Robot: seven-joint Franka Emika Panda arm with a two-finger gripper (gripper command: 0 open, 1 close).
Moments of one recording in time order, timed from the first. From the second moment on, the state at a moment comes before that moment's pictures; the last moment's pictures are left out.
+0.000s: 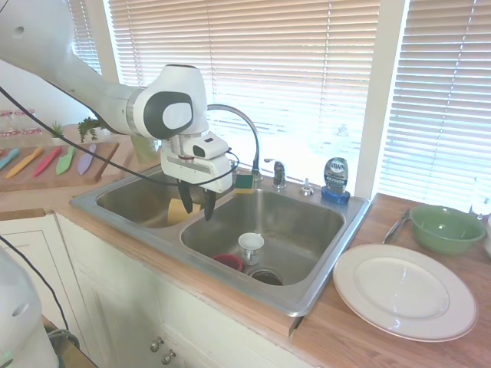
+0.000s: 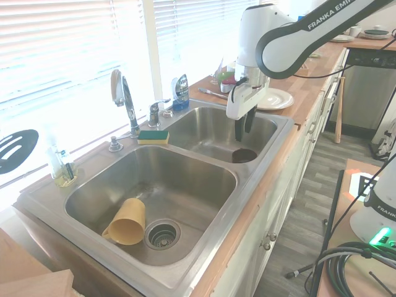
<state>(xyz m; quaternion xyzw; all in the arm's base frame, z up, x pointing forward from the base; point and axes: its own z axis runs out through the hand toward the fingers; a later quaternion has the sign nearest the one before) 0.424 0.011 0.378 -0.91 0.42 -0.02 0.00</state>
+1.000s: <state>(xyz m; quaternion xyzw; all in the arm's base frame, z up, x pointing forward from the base) 0.506 0.005 0.397 -0.90 0.44 -0.03 0.00</state>
